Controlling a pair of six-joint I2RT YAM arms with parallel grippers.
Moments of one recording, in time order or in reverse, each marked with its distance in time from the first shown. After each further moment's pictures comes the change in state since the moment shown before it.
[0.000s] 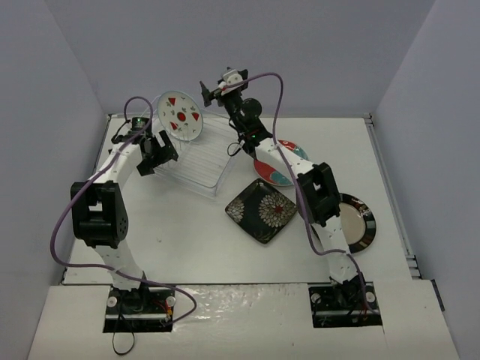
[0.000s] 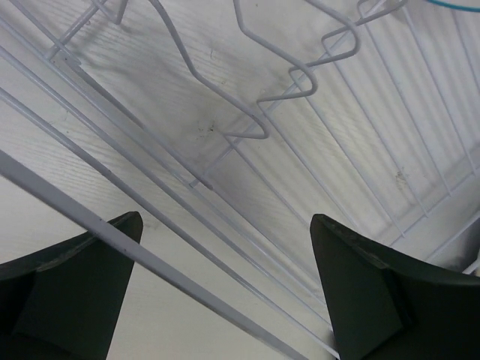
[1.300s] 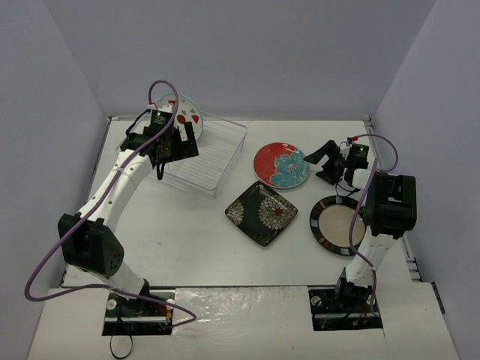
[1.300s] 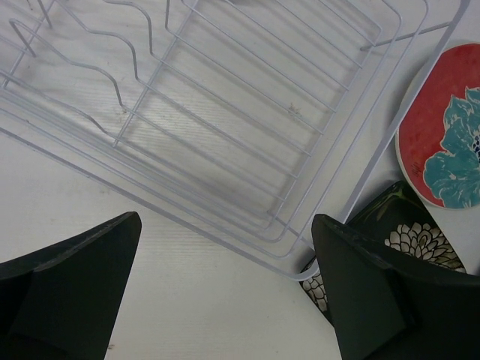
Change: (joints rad) left arm -0.255 -0.241 0.099 -0.130 -0.129 0.097; right arm -0.775 -0.437 -1.017 -0.538 -0.598 0.947
